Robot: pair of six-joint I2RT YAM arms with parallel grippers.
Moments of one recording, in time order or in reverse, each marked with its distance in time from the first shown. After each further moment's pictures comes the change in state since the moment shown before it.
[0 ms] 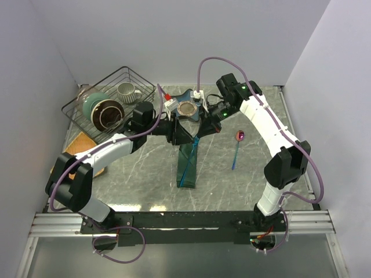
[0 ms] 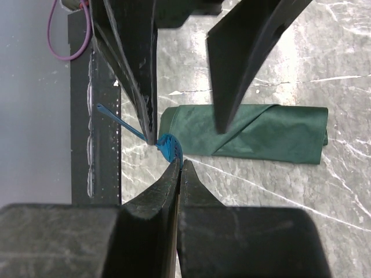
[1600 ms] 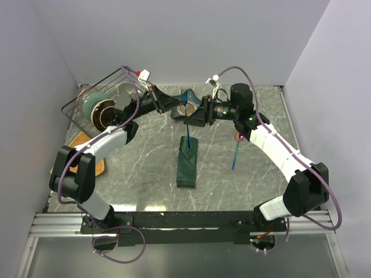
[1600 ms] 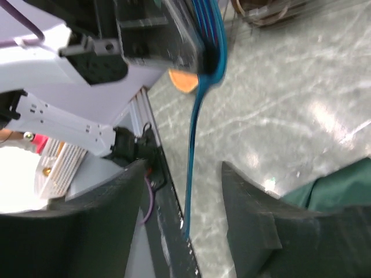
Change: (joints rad) left arm 0.158 0.077 0.055 0.595 -0.142 -0.687; right arm 0.001 -0.327 -0.605 1.255 0.032 1.322
